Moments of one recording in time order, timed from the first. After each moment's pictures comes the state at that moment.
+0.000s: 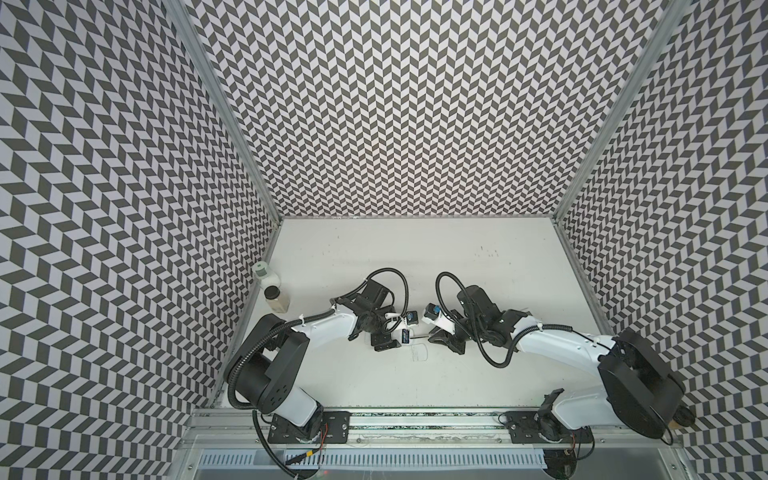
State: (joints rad) left arm -0.57 1.55 0.75 -0.33 0.37 0.88; right arm 0.72 1.42 0.70 -0.16 -0.51 -0.38
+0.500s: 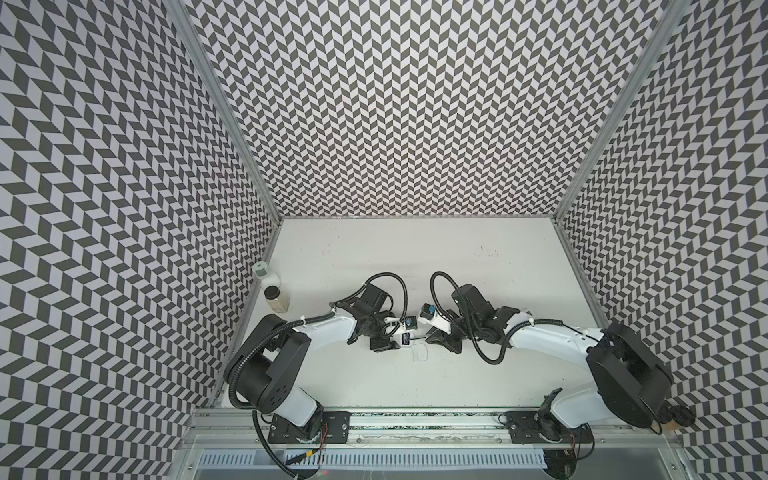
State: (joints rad) left arm -0.57 1.55 0.70 -0.27 0.40 0.91; right arm 0.73 1.48 0.74 -0.18 -0.51 -0.38
